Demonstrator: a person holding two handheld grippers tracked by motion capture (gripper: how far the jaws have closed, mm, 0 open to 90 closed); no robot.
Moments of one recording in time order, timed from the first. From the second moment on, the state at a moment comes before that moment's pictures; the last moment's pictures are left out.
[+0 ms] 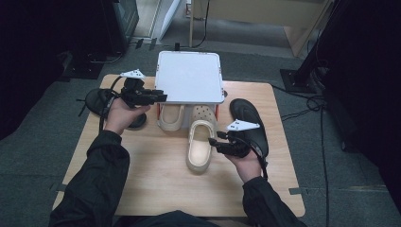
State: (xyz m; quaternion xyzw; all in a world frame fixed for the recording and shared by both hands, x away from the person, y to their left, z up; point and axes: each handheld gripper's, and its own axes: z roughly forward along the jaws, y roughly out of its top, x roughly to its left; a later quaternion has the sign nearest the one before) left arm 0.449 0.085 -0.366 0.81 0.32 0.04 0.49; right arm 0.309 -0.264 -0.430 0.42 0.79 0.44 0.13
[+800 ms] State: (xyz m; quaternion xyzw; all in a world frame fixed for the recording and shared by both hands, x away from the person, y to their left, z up) left arm 0.454 0.087 -0.367 0.81 0.32 0.05 0.50; right arm 0.240 -0.239 -0.462 0.38 0.82 0.42 0.08
